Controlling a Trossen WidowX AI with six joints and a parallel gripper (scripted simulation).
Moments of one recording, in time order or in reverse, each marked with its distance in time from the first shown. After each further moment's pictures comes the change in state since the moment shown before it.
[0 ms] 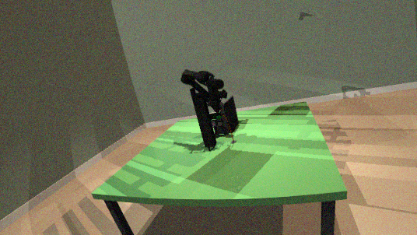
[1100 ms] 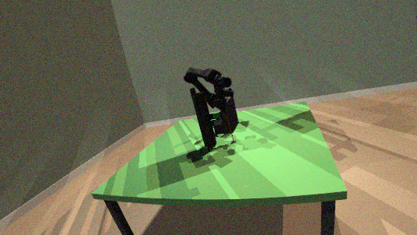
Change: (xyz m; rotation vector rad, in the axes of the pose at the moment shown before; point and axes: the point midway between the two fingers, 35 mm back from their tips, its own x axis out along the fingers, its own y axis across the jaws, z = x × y) arm -0.001 0.001 0.041 0.002 -0.004 0.001
